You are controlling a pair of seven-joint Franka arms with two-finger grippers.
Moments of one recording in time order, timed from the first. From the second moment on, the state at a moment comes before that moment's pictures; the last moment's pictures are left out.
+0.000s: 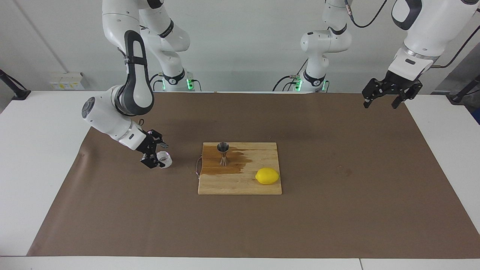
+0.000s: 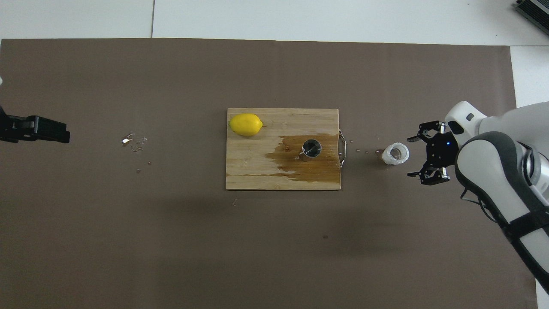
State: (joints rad) left arm 0.01 -0.03 -0.06 -1.61 -0.02 1.61 0.02; right arm -0.14 0.09 0.09 -2.07 0.33 2.07 -1.60
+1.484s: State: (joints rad) left arm 0.01 -0.03 -0.06 -1.61 -0.02 1.61 0.02; right arm -0.05 -0.06 0.07 -1.65 0.00 1.52 0.18
